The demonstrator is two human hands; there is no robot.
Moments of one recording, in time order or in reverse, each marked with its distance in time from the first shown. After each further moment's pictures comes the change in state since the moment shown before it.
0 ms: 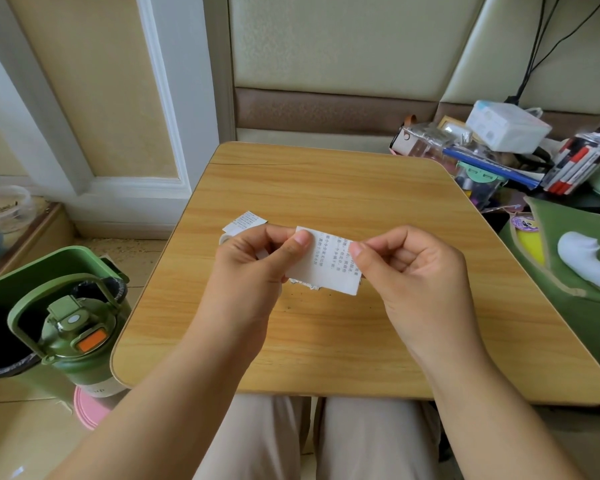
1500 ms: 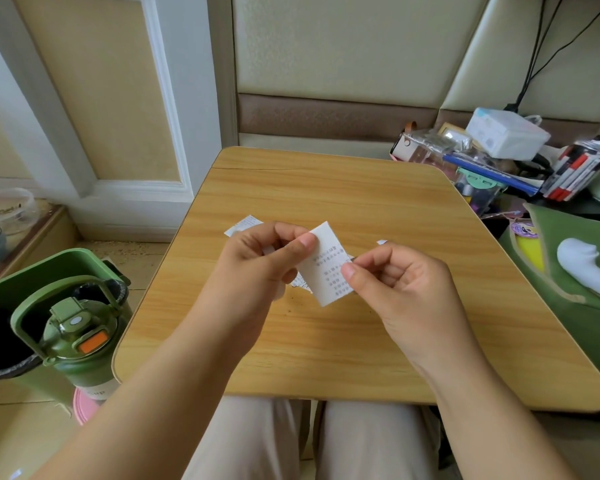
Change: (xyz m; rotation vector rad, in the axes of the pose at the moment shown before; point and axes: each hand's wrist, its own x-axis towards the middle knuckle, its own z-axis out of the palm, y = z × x) left_hand 0.006 0.006 -0.007 0.085 -0.182 -0.003; right_hand -0.004 0.004 -0.003 0.035 -0.157 0.059
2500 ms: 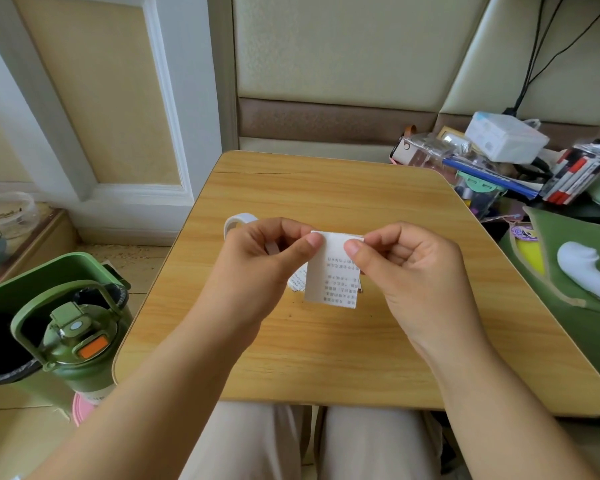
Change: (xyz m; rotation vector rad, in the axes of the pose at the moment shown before) left_hand 0.001 0.013 0.006 0.153 0.062 0.090; right_hand 0.016 -0.013 0.002 0.015 0.084 -0.052
